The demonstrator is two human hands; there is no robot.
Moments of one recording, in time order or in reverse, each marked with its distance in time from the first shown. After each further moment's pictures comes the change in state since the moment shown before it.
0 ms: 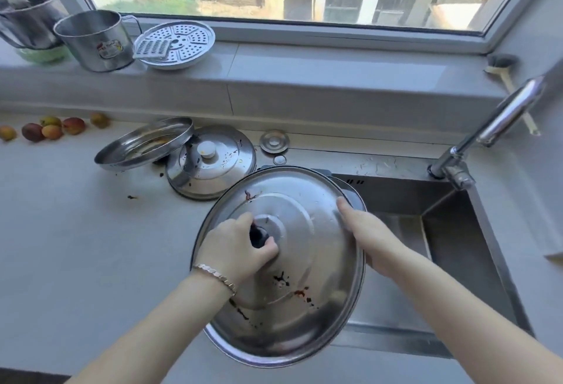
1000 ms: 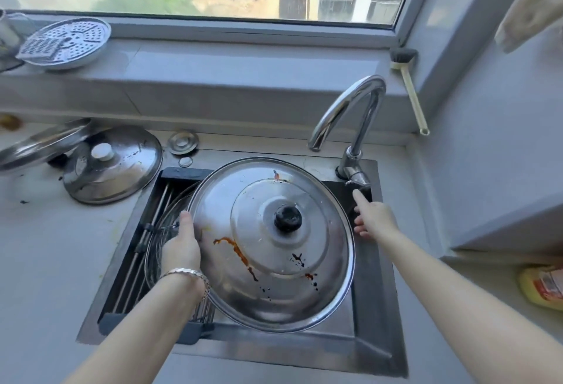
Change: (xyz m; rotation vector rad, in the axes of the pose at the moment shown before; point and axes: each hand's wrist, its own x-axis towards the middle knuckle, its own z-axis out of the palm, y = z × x) left_hand 0.011 0.191 0.113 -0.975 0.258 -0.948; right_hand 0.072 0.069 -0.277 -0.030 0.342 0.090
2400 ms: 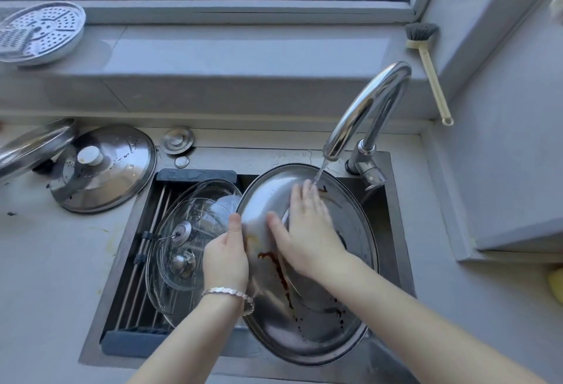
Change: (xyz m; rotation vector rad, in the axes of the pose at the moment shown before) left_hand -0.018 0.007 0.041 0.191 -0.179 0.289; right_hand -0.068 -0.035 0.101 -0.758 -0.201 -0.610
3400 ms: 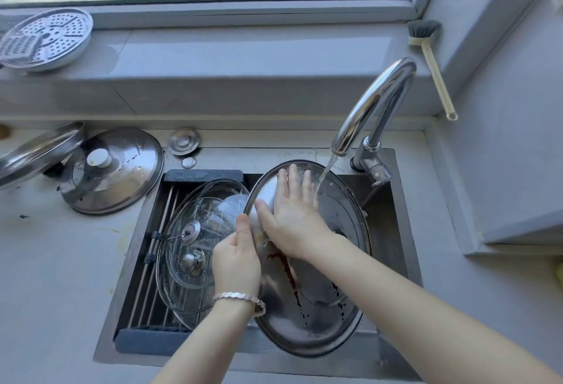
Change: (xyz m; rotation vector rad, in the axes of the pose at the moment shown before) left_hand -0.009 -0.002 -0.008 0.030 0.032 0.149; right_hand 0.027 -0.024 0.008 0.047 -0.042 0.027
